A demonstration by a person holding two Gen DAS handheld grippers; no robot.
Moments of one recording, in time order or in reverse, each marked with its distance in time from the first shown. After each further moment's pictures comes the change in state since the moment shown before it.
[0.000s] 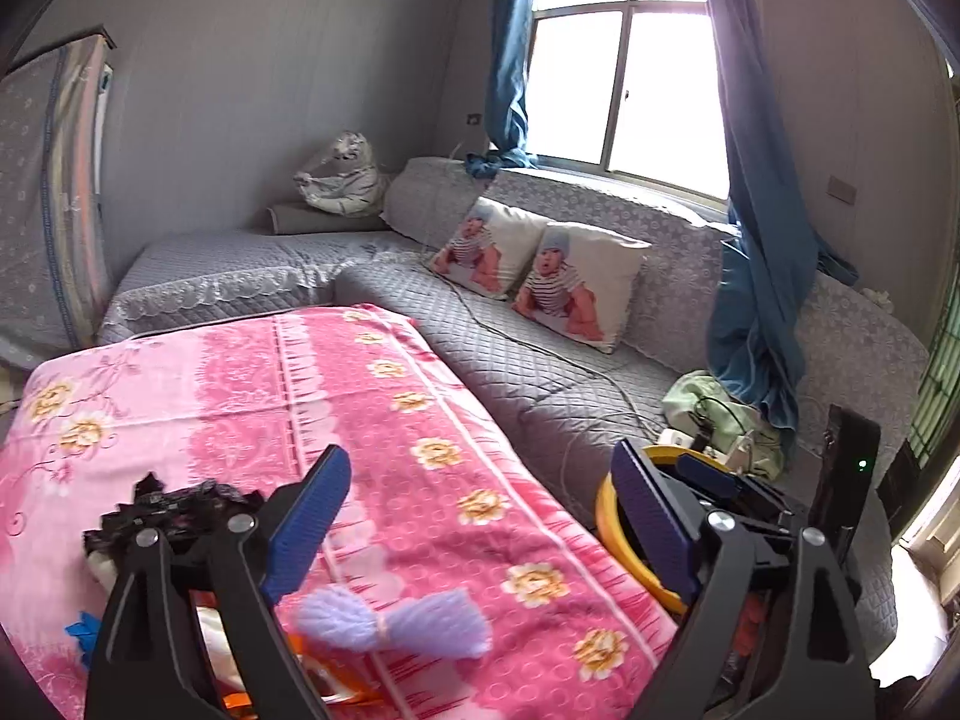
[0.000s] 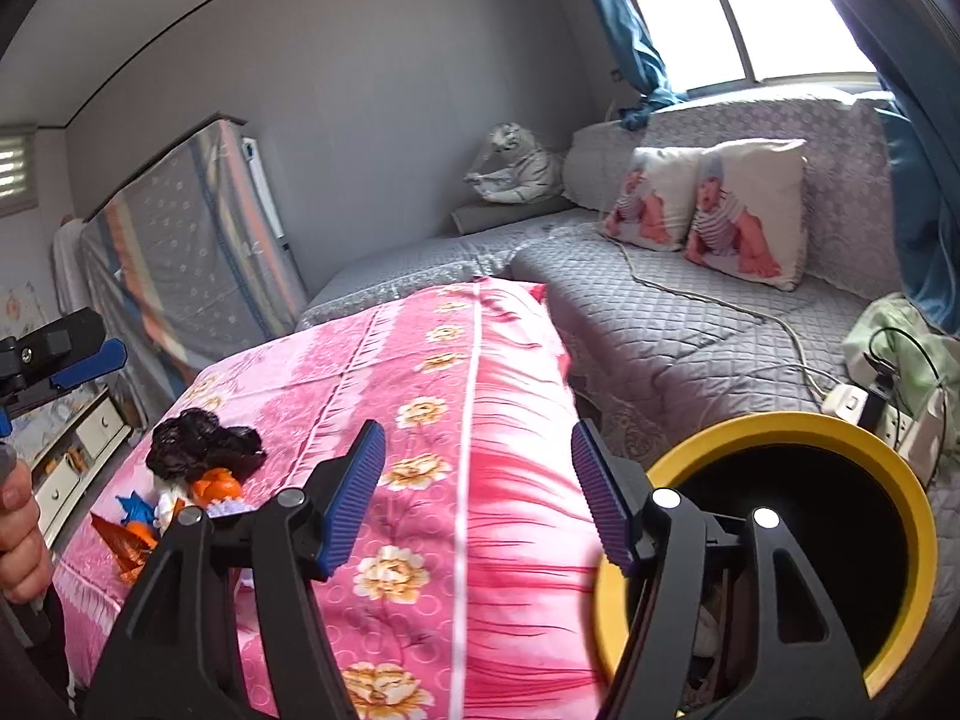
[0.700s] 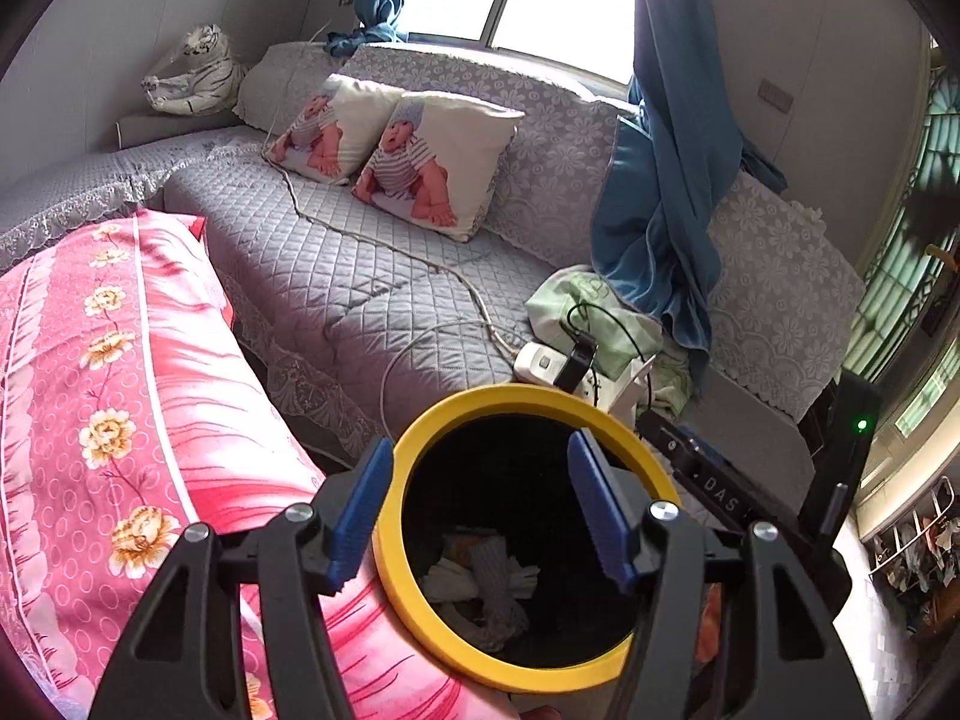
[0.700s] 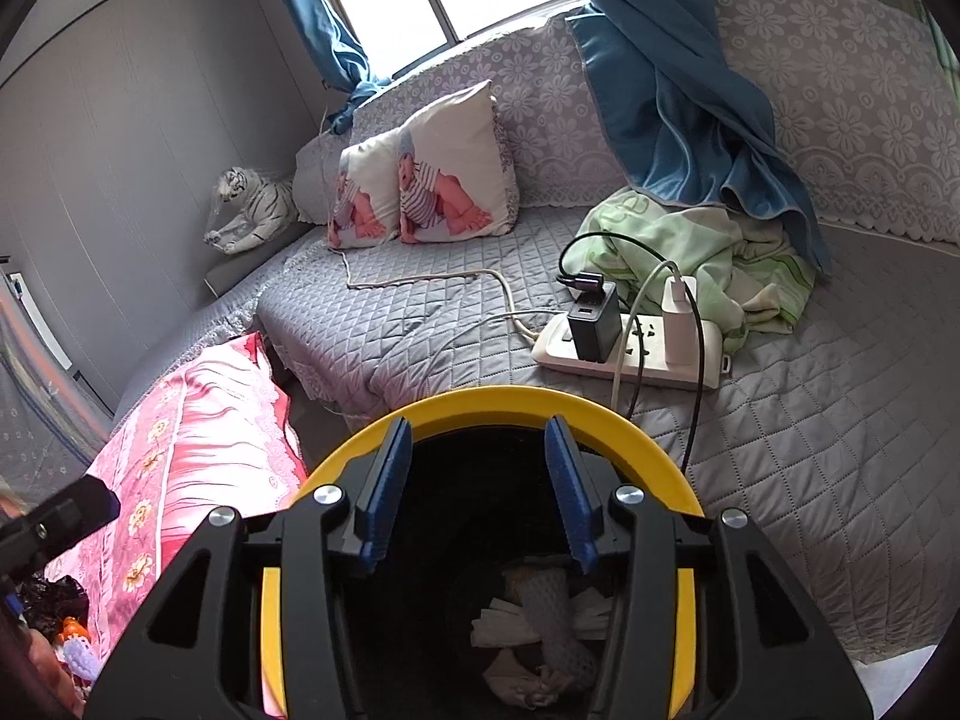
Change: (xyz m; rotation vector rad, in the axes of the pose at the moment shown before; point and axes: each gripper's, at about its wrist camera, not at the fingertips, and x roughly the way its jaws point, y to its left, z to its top) left arm 0.187 -0.167 -0.011 0.043 0.278 -0.336; right arm -0.039 -0.185 -0.017 0.408 -0.026 -0.511
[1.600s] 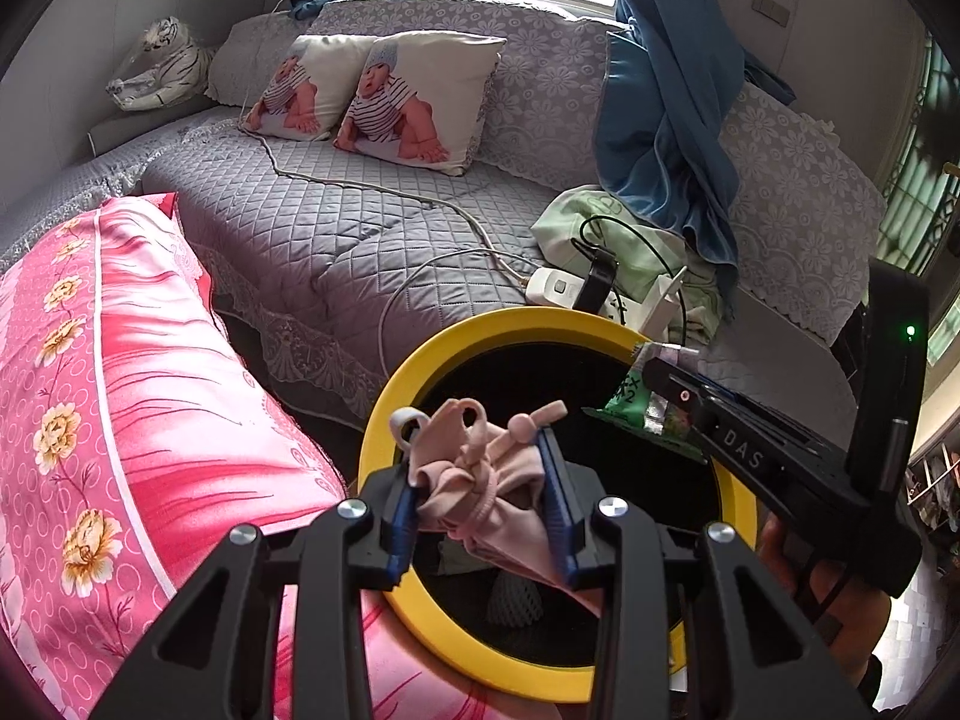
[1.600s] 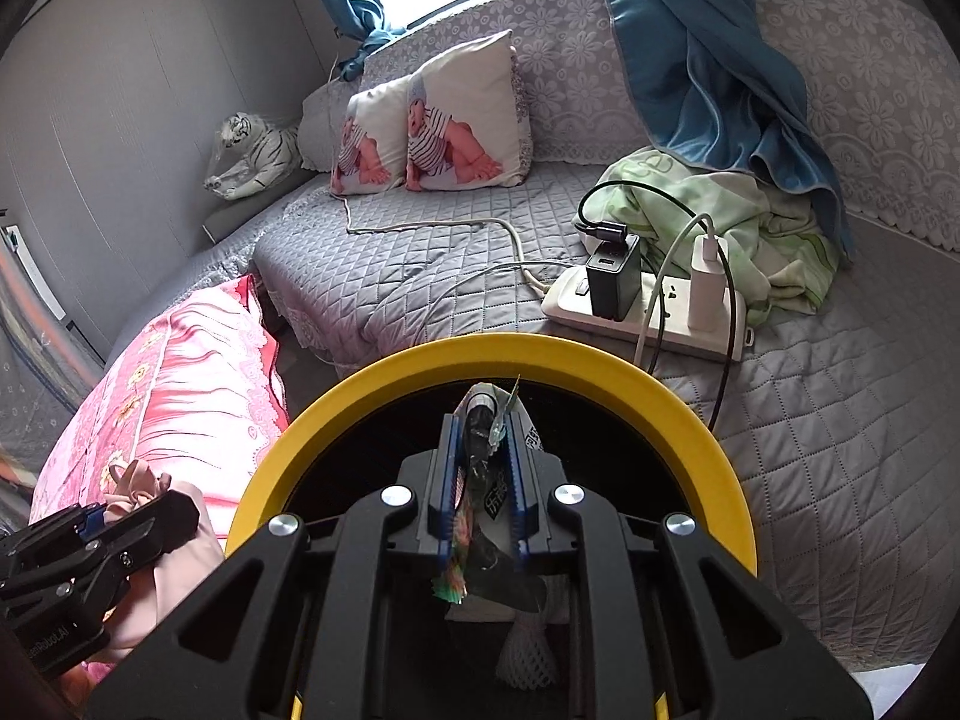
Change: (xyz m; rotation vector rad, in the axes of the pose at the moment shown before) left arm 0.075 -0.008 -0.027 0.105 0.171 0.042; right arm 0.043 -0.004 -0.015 -0.043 0.129 -0.034
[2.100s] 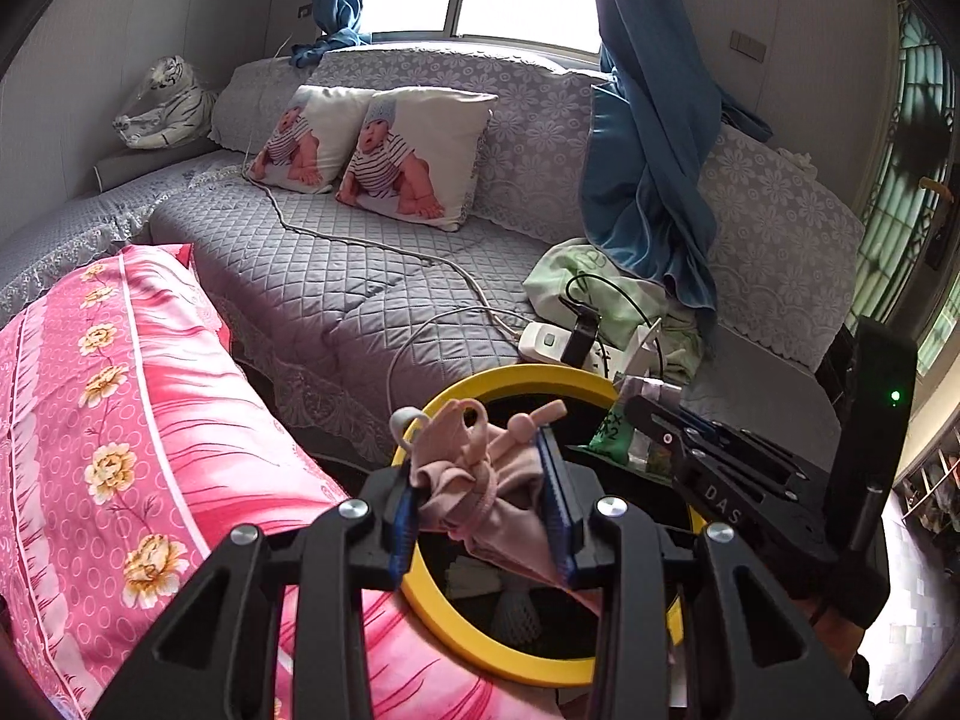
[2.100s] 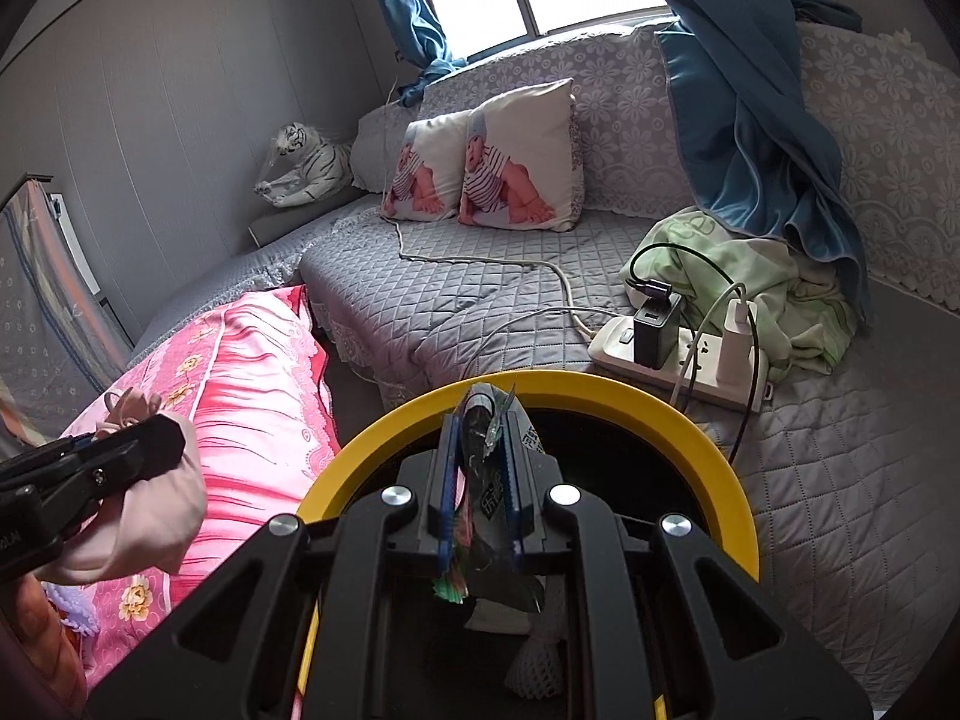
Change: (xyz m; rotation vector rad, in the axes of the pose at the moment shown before) left arm -0.047 0.002 0.009 0.025 -0.114 -0.007; right arm -0.037 0.028 -0.002 -0.113 -0.088 0.062
